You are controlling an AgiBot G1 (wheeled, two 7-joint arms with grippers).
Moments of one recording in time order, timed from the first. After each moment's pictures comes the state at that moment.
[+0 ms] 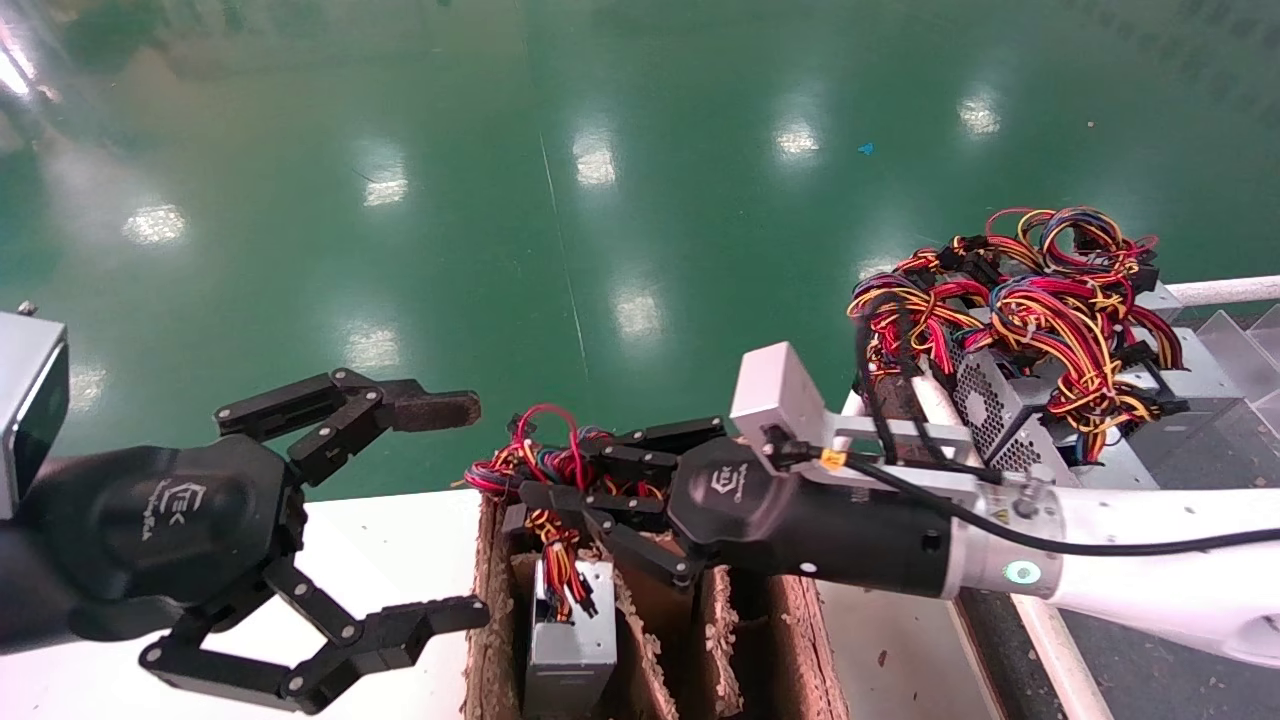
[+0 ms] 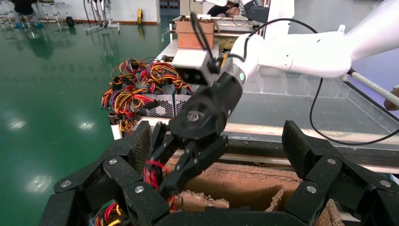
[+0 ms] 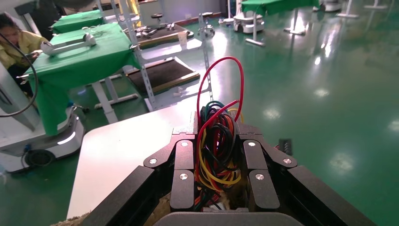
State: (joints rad) left arm -1.09 0.57 0.38 -1.25 0.66 1.45 -0.13; right arm 1.18 -1.04 -0.45 1.02 -1.02 -1.28 0.11
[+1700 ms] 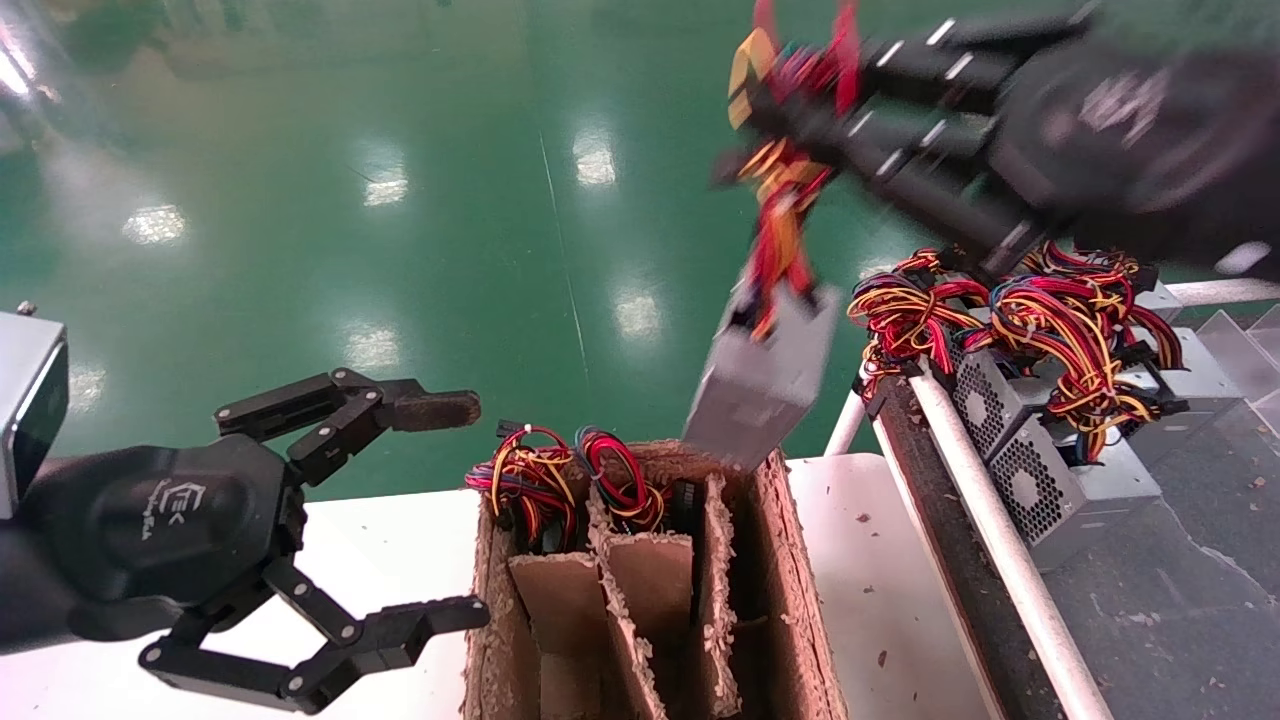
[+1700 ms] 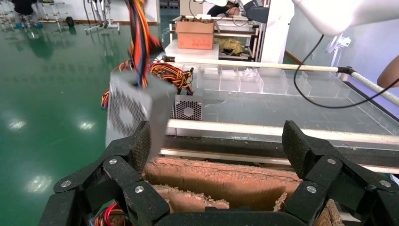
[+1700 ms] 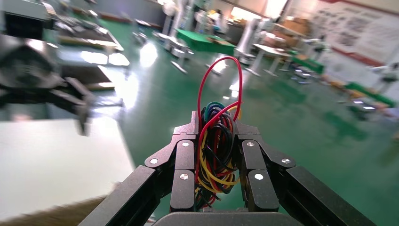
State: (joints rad) left arm -1.09 0.57 0.38 -1.25 0.66 1.45 -0.13; right arm 1.43 -0.68 -0.26 1.33 -0.99 -1.23 0.28
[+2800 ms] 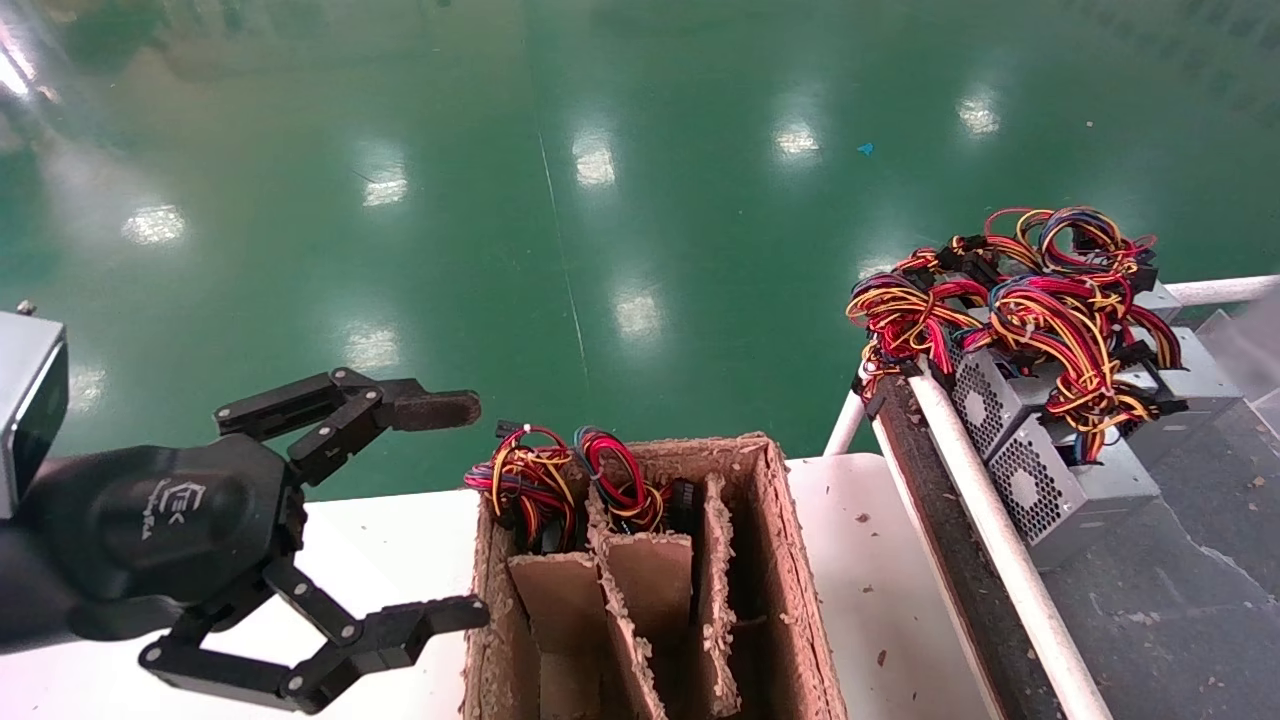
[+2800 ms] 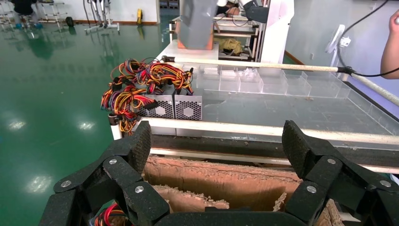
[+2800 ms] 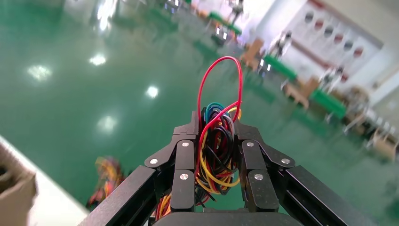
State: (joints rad) left arm -1.09 0.57 0.38 -1.25 0.66 1.45 -0.13; right arm 1.52 -0.12 -0.09 1.11 -1.00 -1.37 0.33
